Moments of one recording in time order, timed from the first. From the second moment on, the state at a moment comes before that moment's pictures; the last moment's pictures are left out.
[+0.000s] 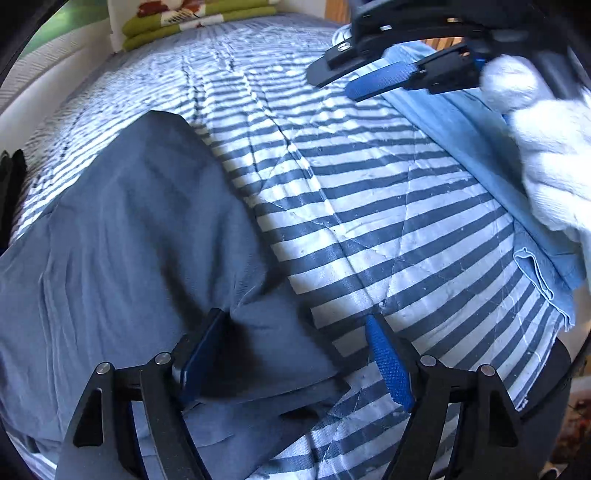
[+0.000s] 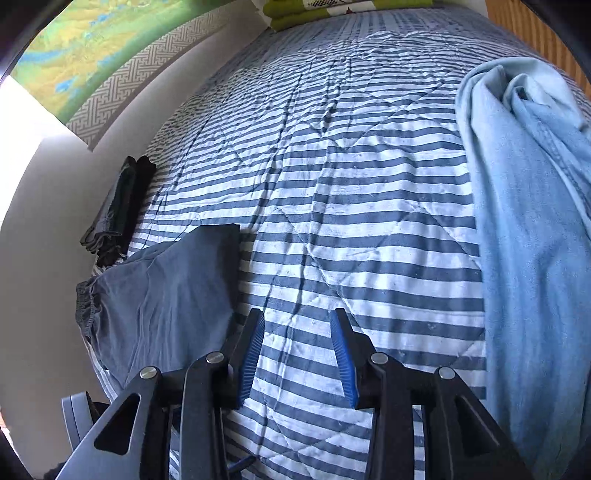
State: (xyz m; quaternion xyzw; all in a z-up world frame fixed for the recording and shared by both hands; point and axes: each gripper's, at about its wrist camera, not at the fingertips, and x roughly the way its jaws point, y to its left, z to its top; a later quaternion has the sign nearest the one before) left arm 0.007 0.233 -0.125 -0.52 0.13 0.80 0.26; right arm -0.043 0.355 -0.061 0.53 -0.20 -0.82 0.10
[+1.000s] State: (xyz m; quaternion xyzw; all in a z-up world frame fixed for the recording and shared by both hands) left arm 0.025 0.092 -0.065 -0.50 -0.15 0.79 0.33; right arm -0.117 0.256 -0.059 0.54 -0.24 -0.80 0.13
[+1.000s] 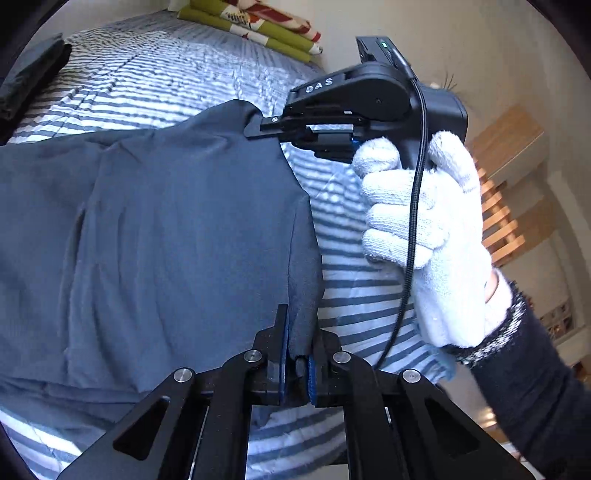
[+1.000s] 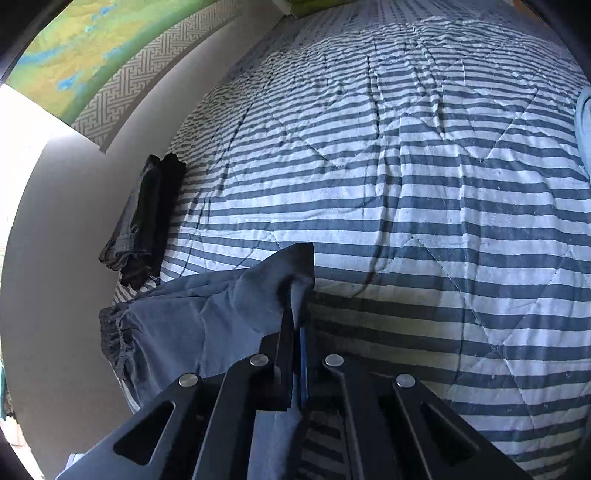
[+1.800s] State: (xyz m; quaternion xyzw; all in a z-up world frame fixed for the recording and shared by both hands) left arm 0.076 -0.255 -0.044 -0.38 -0.33 0.85 0.16; right arm -0.165 -0.088 0.024 0.53 -0.07 -0.83 0.18
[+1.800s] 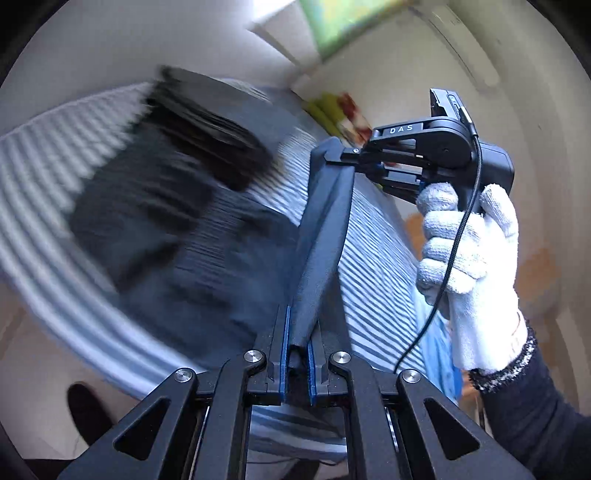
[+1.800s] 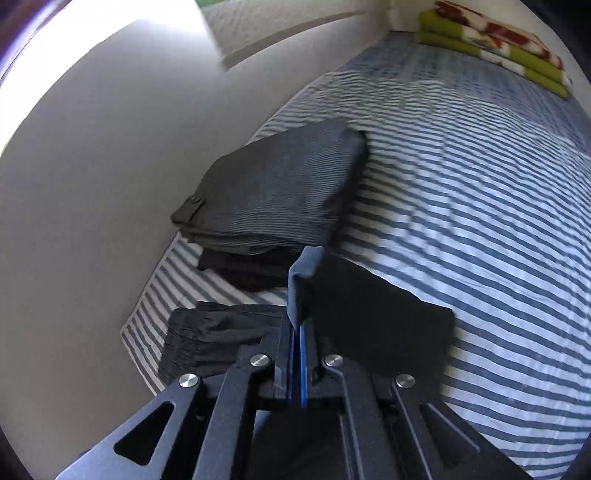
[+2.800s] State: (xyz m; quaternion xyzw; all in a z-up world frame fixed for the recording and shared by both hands) left arm 0.091 -0.355 -0.043 -0.35 -0.28 0.89 0.04; right arm -0.152 -0.101 0.018 0.52 -0.05 -0.81 0.26
